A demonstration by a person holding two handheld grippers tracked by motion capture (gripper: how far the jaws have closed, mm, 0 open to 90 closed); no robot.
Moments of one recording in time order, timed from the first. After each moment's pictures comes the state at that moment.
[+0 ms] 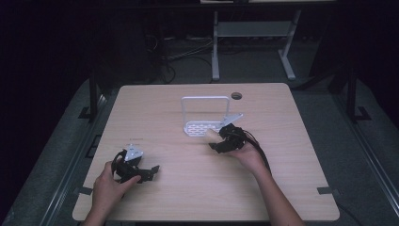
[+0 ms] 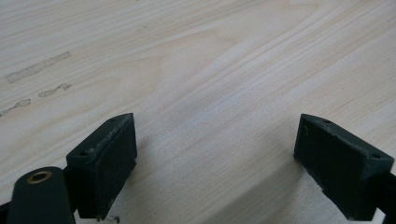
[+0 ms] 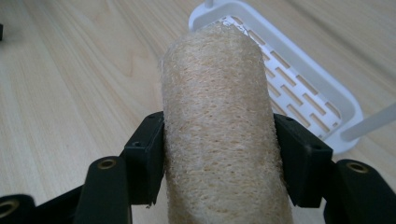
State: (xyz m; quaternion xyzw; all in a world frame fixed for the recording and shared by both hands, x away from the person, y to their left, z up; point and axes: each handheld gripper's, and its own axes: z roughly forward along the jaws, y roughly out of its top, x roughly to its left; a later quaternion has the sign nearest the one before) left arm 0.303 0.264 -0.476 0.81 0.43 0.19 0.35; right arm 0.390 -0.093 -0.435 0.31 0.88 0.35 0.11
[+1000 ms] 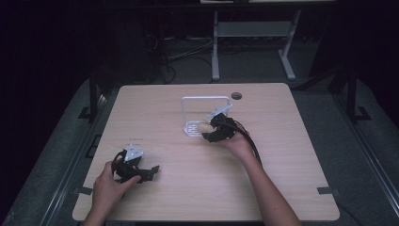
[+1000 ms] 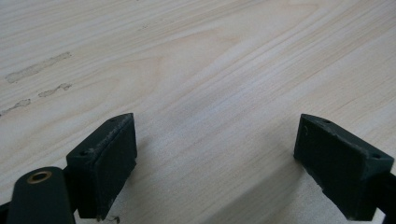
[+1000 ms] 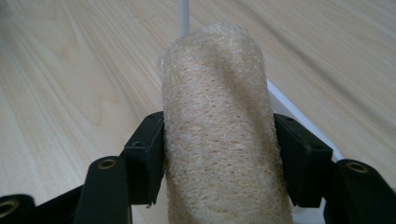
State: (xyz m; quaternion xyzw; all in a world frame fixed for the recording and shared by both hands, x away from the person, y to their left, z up) left arm 0.303 0.264 -0.476 0.81 0.43 0.19 0.34; right arm 0.425 -0.067 -0.430 0.32 0.87 0.34 0.13
